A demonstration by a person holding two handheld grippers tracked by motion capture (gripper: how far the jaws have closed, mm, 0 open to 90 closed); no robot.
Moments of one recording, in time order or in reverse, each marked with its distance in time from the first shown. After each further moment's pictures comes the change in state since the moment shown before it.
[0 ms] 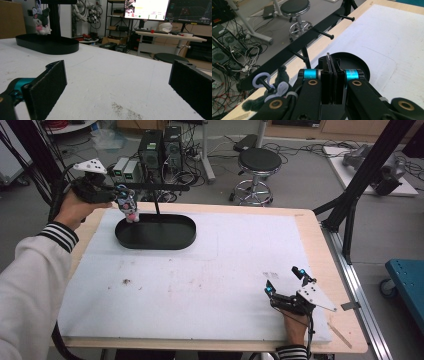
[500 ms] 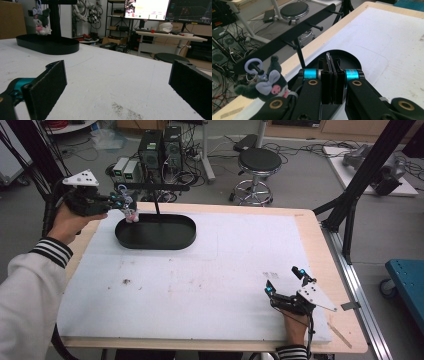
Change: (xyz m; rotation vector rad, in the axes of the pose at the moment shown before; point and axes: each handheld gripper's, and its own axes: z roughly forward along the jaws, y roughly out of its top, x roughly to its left) left arm -0.020 -0.022 -0.020 -0.046 0.010 -0.009; right arm 0.000 0.000 0.000 -0.001 0.002 0.002
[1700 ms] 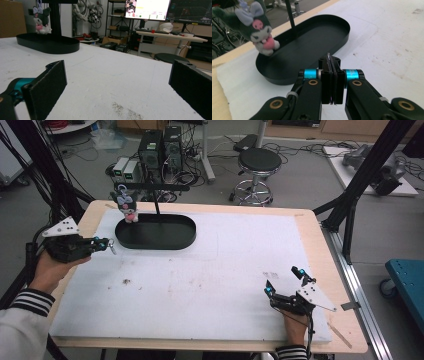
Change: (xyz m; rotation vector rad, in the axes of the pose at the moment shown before) left arm -0.042 -0.102 -0.044 0.025 0.018 -0.070; right arm 0.001 0.000 0.000 0.003 0.002 -0.008
